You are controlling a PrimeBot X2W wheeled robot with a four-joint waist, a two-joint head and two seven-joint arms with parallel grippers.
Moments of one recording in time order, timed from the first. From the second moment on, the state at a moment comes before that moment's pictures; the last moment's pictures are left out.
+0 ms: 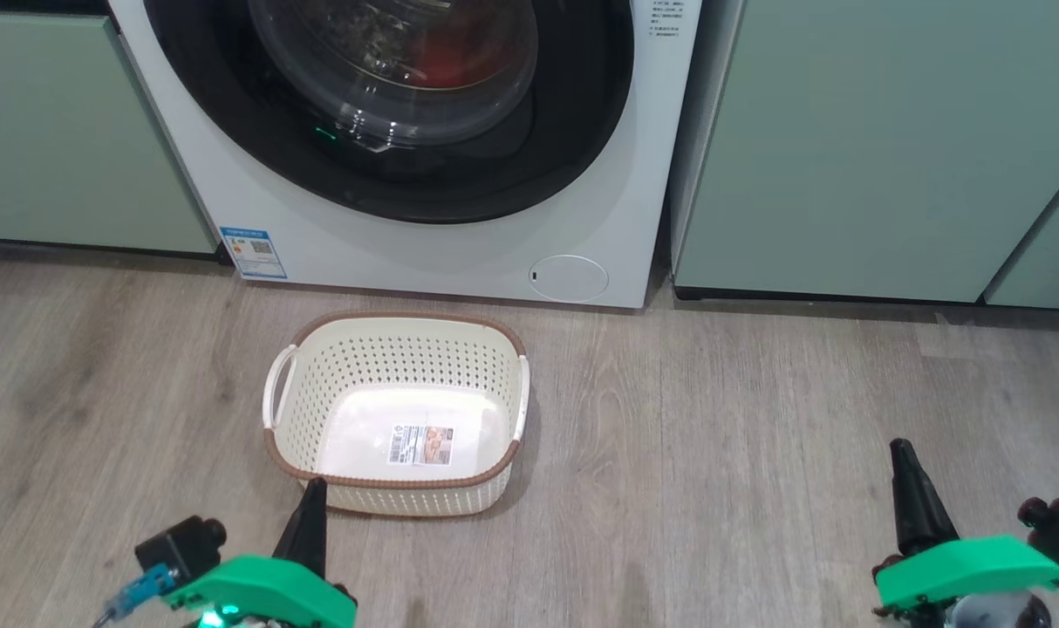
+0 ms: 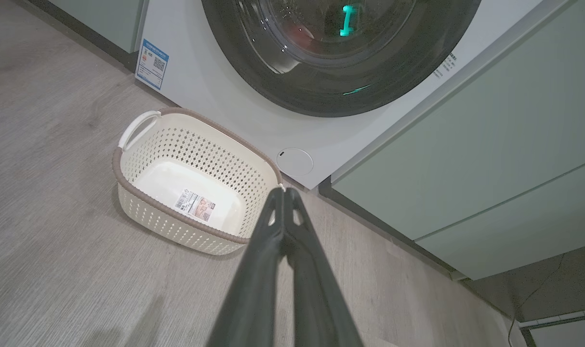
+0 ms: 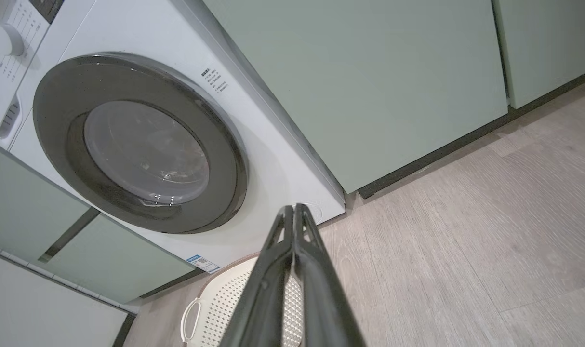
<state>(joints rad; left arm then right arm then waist) 0.04 0.04 -0.12 0.31 -0.71 -0.01 -0.13 0.07 -0.03 -0.12 0.29 0.69 0.13 -0.14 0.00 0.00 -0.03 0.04</state>
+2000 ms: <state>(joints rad) -0.03 0.04 0.02 0.29 -1.34 -0.09 0.04 -0.02 -0.04 -0.13 0.28 1.33 0.13 0.04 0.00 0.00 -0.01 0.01</state>
